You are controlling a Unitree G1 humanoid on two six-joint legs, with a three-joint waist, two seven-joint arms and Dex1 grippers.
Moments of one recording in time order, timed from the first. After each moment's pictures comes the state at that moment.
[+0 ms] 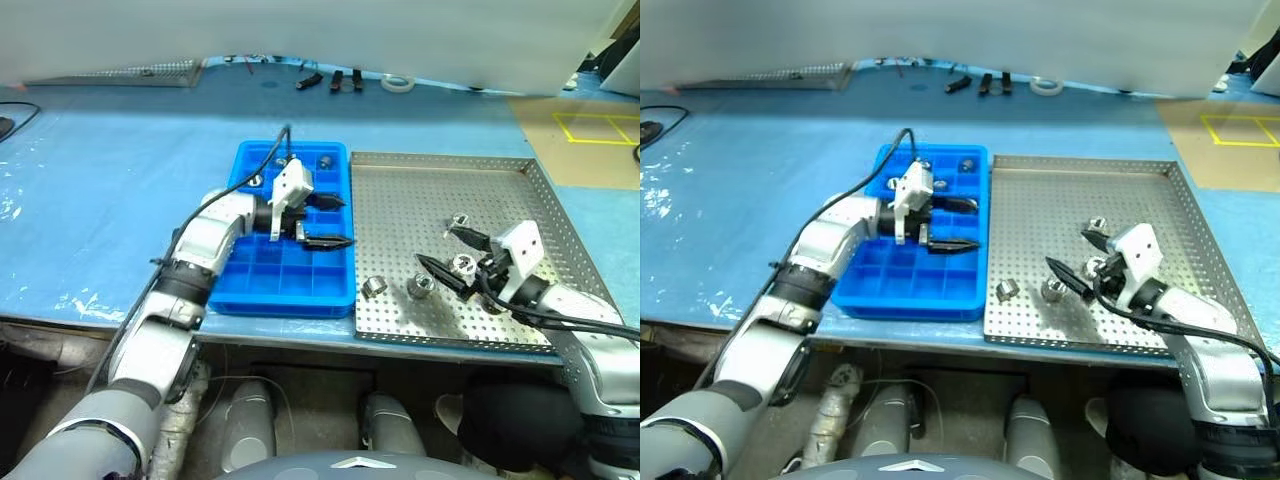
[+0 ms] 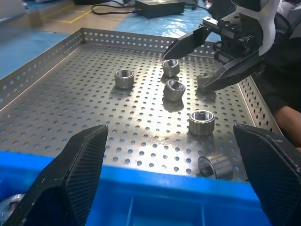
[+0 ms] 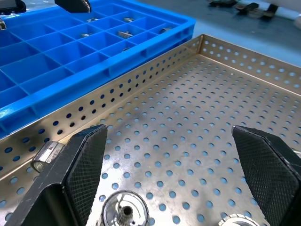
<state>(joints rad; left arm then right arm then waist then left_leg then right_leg) -0.90 0.25 -0.22 0.51 -0.25 0.22 -1.29 0.06 -0.63 -0.27 -0.38 0.41 0.40 0.69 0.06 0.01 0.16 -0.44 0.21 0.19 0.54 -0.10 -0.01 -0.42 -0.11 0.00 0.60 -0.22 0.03</state>
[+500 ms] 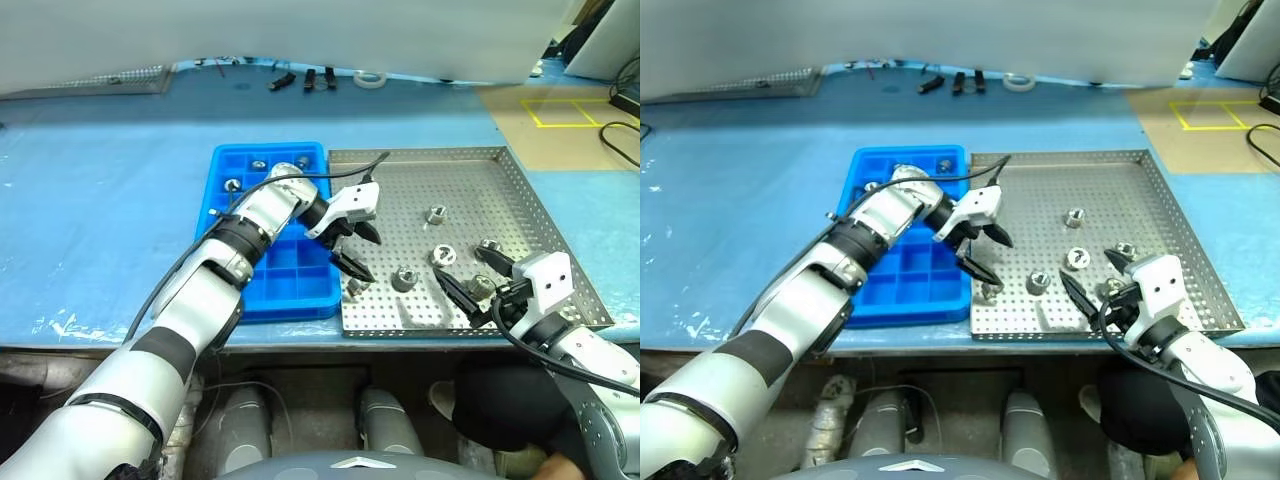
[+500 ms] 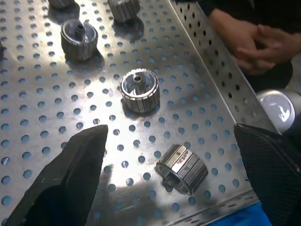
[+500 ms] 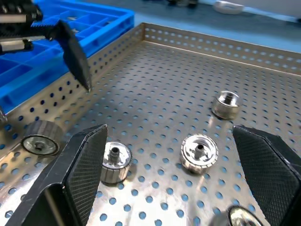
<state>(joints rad) -1.23 0.11 -0.49 0.97 0.05 0.18 -1.50 0.32 -0.48 -0.33 -0.65 0.42 0.46 0.47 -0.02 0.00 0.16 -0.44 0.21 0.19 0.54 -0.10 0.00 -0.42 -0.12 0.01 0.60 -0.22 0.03</state>
